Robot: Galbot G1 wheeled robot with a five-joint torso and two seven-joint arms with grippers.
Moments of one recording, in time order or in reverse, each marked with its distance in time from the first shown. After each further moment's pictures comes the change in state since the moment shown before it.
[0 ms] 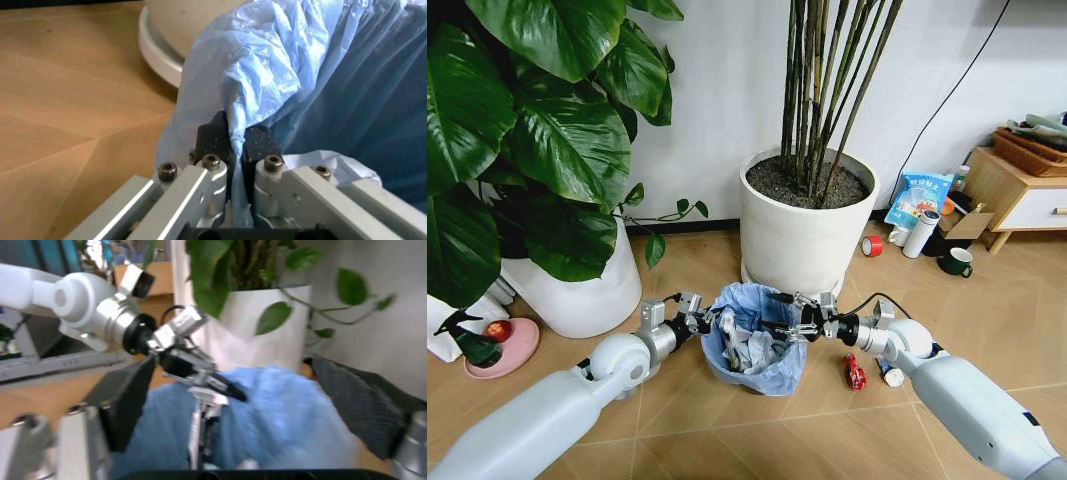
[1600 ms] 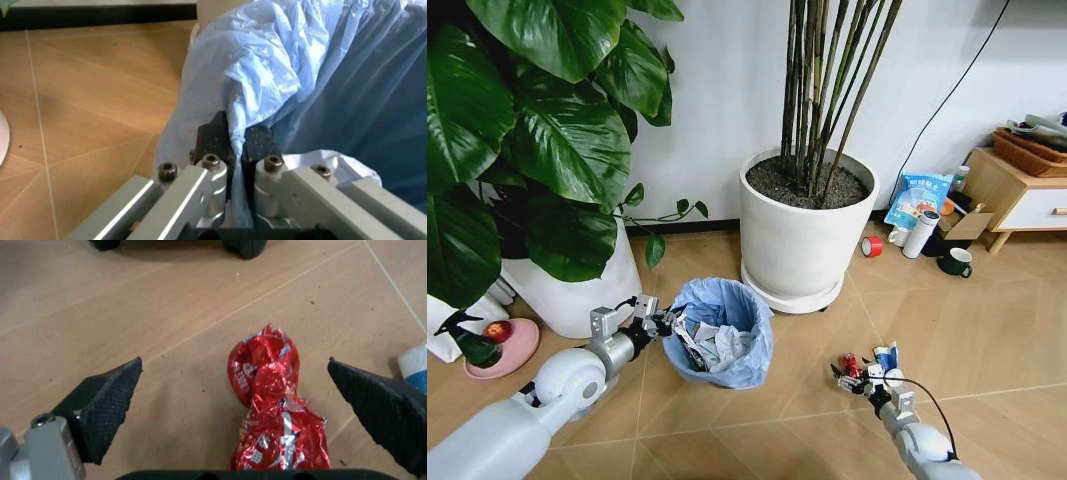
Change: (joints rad) left arm 0.266 0.075 -0.299 -0.131 0.032 -0.001 -0.004; right arm -0.299 0.331 0.365 -0.416 -0.504 -0.002 0.727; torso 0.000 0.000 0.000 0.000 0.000
